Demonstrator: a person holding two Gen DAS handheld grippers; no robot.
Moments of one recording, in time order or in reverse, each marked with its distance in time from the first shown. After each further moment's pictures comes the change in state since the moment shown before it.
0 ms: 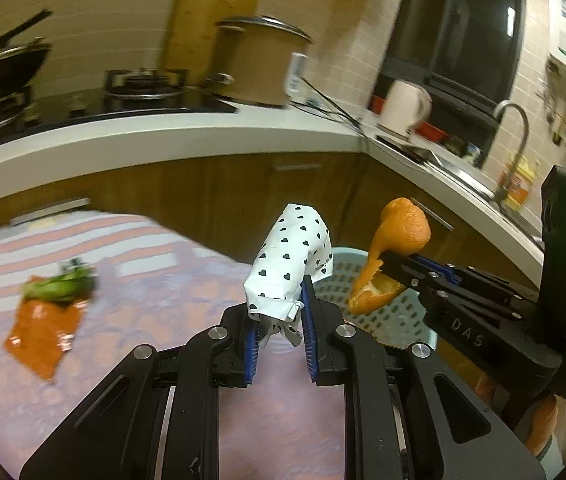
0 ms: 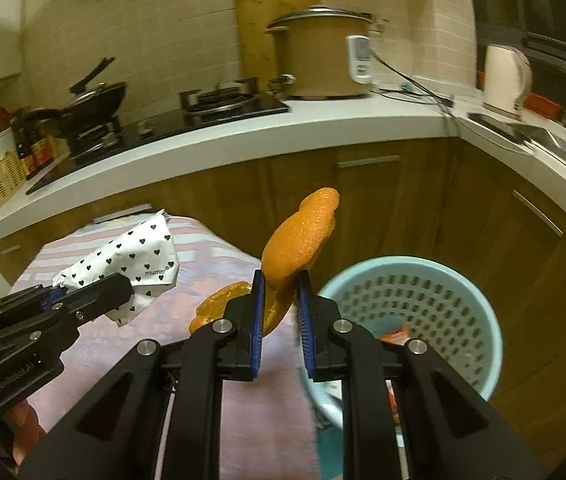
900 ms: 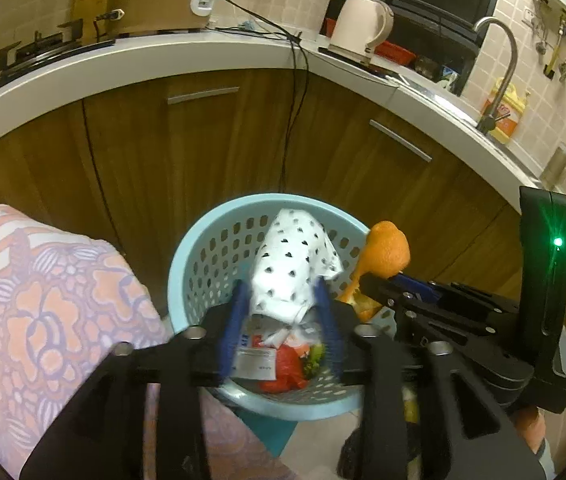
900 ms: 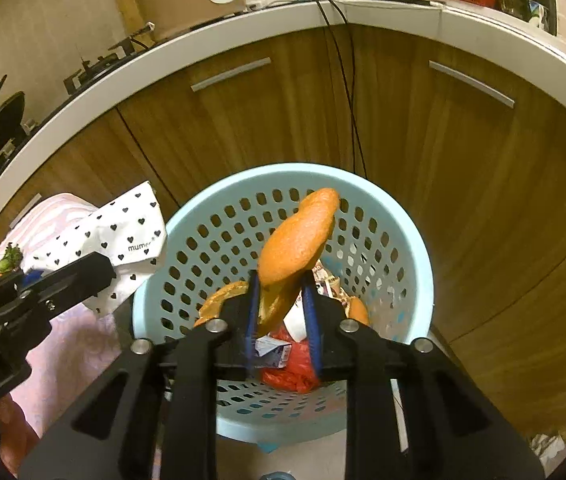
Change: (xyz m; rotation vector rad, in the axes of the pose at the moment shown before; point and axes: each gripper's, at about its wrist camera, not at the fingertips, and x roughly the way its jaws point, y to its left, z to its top) left arm 0.144 -0.094 -0.010 0.099 0.224 -0.080; right arm 0.060 -0.151 -0.056 0.226 0.220 -0.100
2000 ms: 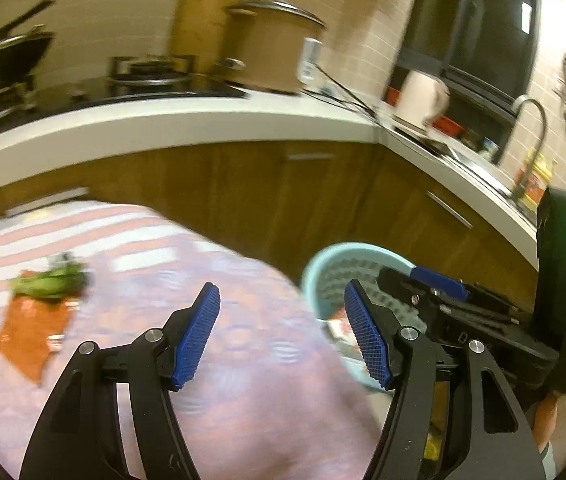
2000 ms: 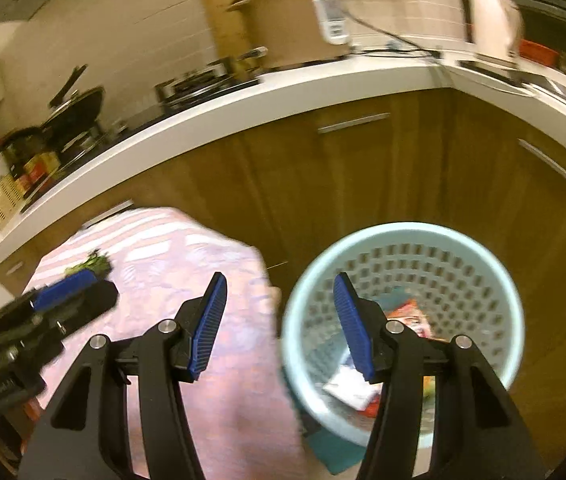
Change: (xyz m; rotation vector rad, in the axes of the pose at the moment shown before) left arm -0.135 0.103 -0.028 -0.150 -0.207 0.157; right arm -0.040 0.145 0.007 -0.168 -0.124 0.186
